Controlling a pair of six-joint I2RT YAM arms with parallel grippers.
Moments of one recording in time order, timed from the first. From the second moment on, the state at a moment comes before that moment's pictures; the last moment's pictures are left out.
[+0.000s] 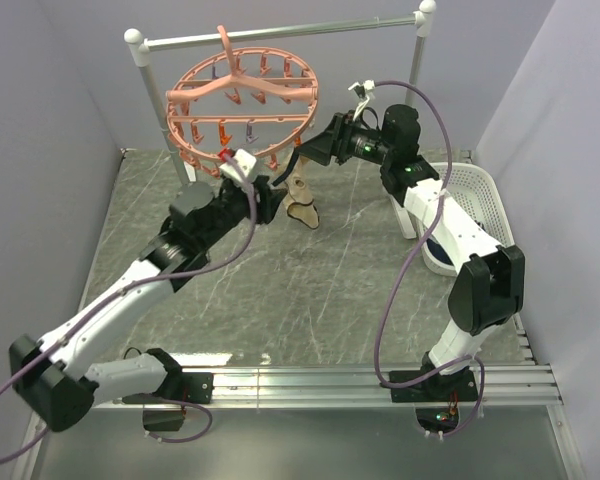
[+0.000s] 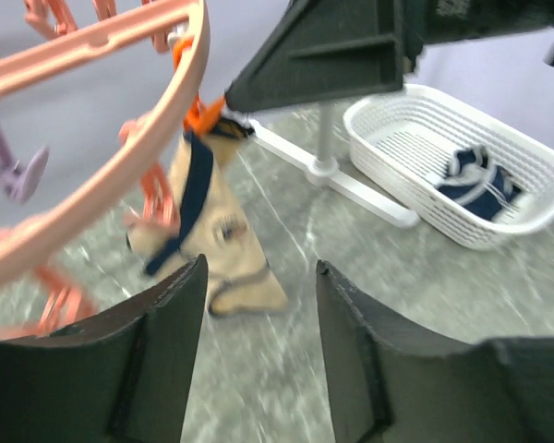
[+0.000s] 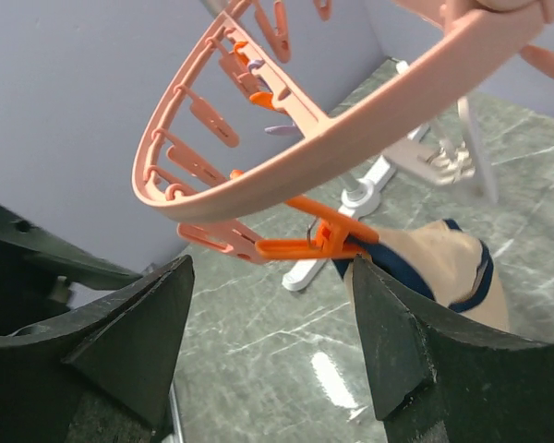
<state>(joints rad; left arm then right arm) -0.65 1.17 1.07 0.12 0.03 -0.01 0.35 1.69 1.54 0.13 -0.77 0.56</state>
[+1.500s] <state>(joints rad) 0.07 0.89 0.52 0.64 0.71 -0.51 0.36 1.34 1.42 -0.13 -0.69 0.26</state>
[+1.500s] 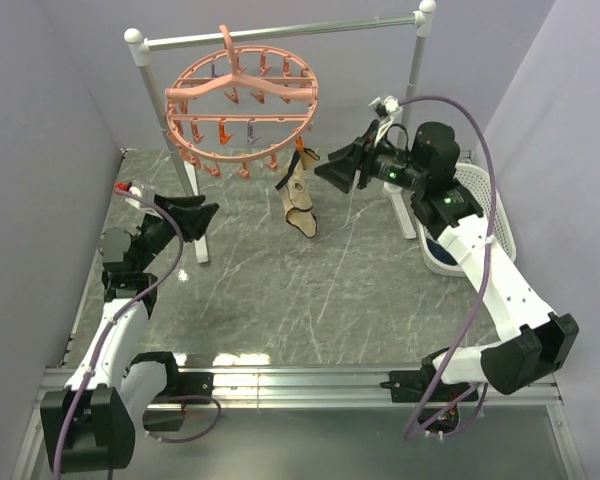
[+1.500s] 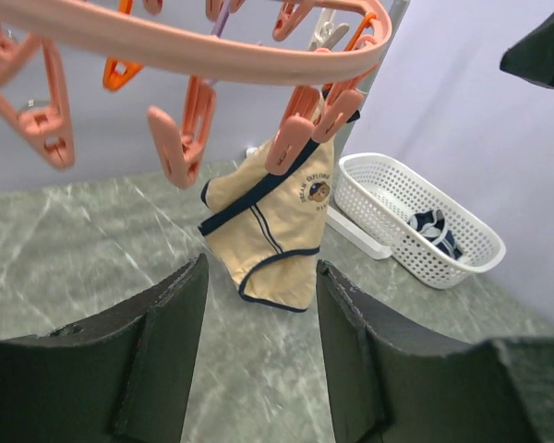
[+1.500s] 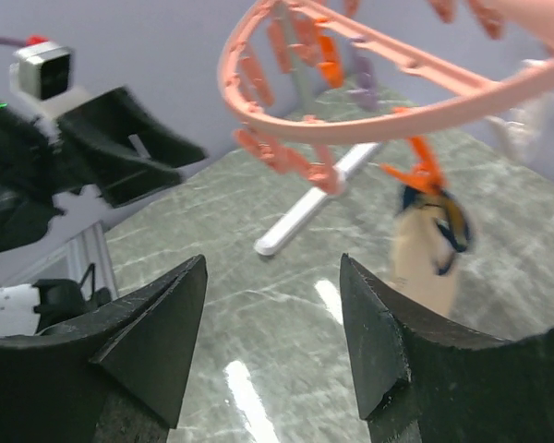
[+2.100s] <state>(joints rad) -0.09 1.10 0.52 1.02 0.67 -0.40 0.59 1.38 1.36 -0.02 -0.49 0.22</state>
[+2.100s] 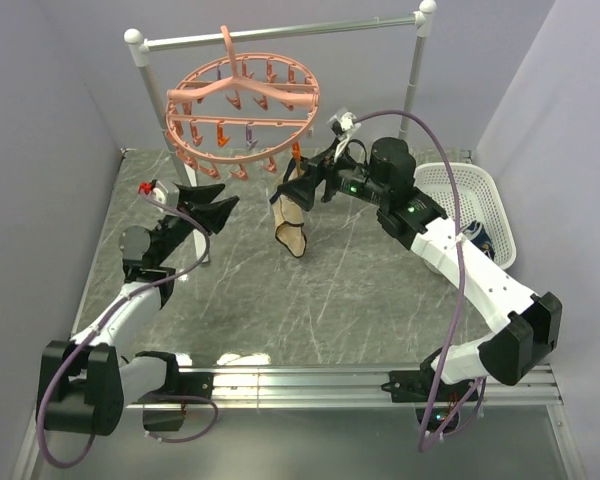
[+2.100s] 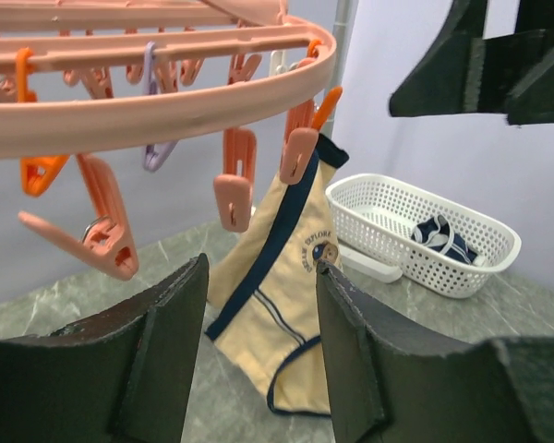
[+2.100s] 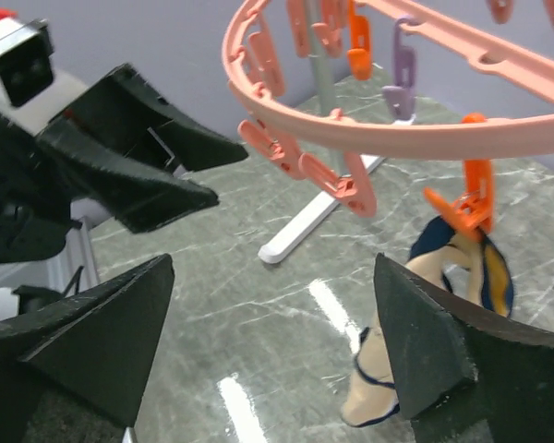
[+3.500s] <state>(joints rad) -0.27 1.43 0.59 1.28 0.40 -0.34 0.69 1.50 1.31 0.23 -0.38 0.23</state>
